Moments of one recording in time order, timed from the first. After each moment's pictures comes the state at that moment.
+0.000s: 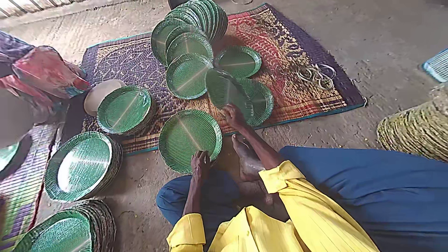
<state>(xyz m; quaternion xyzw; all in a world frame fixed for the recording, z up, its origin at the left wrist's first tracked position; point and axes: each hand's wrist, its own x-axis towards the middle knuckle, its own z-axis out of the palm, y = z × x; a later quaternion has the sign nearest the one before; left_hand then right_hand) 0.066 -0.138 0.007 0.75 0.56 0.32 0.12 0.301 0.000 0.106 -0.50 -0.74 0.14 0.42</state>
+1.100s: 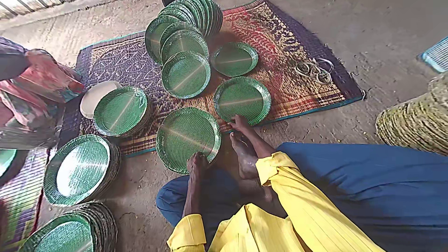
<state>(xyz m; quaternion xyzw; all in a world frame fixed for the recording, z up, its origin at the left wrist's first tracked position) 0.065 -0.135 0.029 0.67 0.70 0.11 0.24 0.352 0.007 0.019 -0.69 -0.66 0.28 0.14</state>
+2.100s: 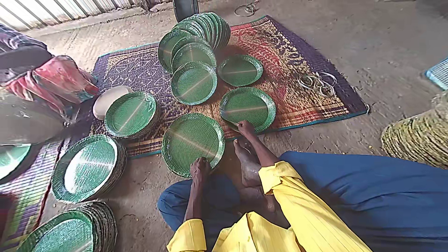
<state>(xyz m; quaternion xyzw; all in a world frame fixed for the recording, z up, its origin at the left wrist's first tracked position) 0.064 -0.137 0.030 0.67 0.69 0.11 0.25 0.344 0.003 0.057 -0.75 -0.57 0.29 0.16</state>
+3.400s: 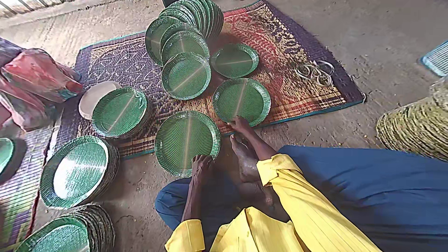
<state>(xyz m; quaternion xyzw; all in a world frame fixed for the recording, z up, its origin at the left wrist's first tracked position) 0.066 -0.143 0.013 0.81 0.52 0.22 0.15 0.353 0.016 0.013 -0.69 -0.66 0.28 0.12</state>
